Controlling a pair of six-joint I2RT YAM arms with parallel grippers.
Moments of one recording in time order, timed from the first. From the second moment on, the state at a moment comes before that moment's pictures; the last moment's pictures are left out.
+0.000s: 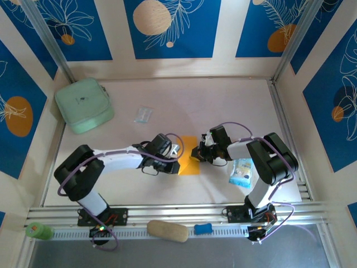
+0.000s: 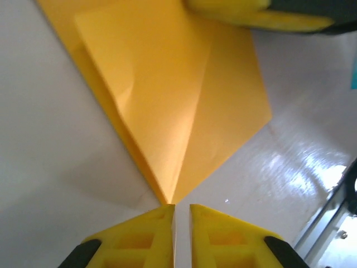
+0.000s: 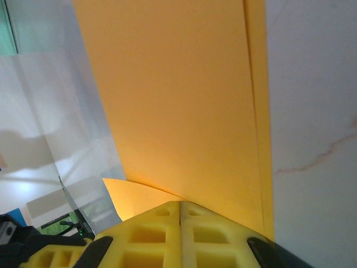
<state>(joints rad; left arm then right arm) -0.83 1.61 0.81 -0.22 0.42 -0.56 0.41 1.70 0.61 0.14 -0.68 0.86</state>
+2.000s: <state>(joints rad) -0.79 1.84 0.97 -0.17 0.39 -0.53 0.52 1.36 0.61 -0.18 -0.53 0.87</state>
